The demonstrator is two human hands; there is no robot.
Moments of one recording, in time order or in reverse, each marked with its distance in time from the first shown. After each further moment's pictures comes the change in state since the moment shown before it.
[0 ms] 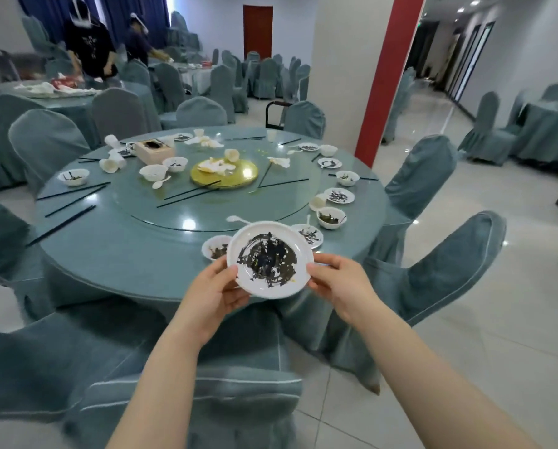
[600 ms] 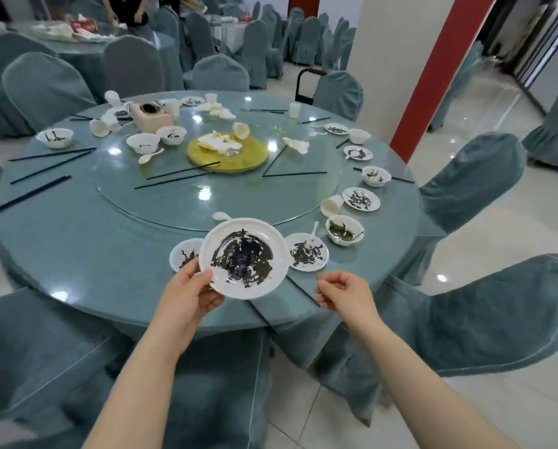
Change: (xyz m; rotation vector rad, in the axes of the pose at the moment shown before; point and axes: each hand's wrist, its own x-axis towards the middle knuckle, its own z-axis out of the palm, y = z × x) left_hand 0.160 -0.037 0.046 -0.049 0.336 0.006; right_hand 0.214 0.014 -0.090 -0.375 0.004 0.038
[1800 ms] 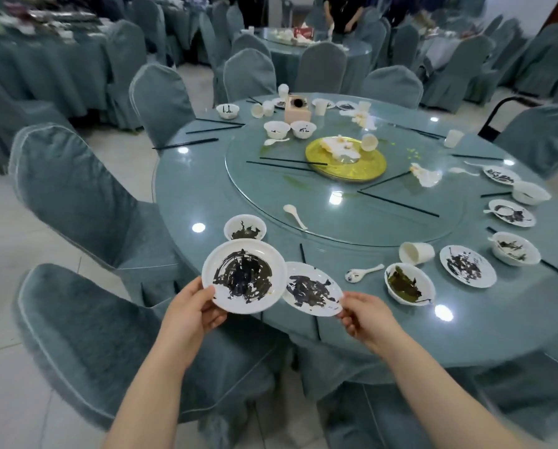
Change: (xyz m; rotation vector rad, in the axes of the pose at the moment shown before) left_hand -0.035 -0.074 0.109 -0.183 0.719 0.059; right_hand 0.159 -0.003 -0.045 -0.140 -0.641 0.295
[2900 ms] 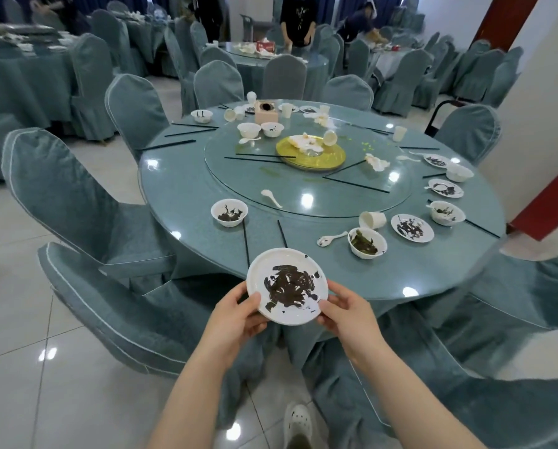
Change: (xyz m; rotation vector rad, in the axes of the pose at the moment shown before) left_hand -0.141 -0.049 -0.002 0.052 -0.342 -0.066; right_hand -0.177 0.087 0.007 0.104 -0.012 -0.330
